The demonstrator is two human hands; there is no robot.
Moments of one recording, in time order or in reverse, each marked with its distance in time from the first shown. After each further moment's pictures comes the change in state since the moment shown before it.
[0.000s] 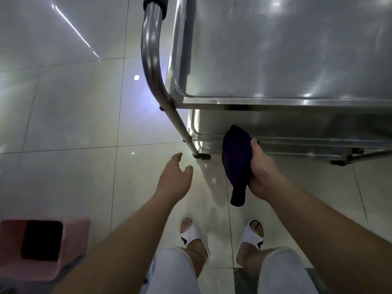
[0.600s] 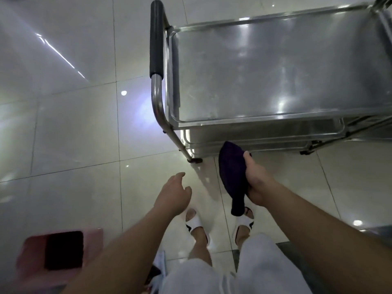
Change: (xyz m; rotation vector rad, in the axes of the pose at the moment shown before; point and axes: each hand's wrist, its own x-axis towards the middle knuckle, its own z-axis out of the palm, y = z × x) left_hand -0.128 0.067 -0.088 0.312 -0.226 0.099; right_hand -0.162 -0.033 -0.028 -0.073 0.017 0.063
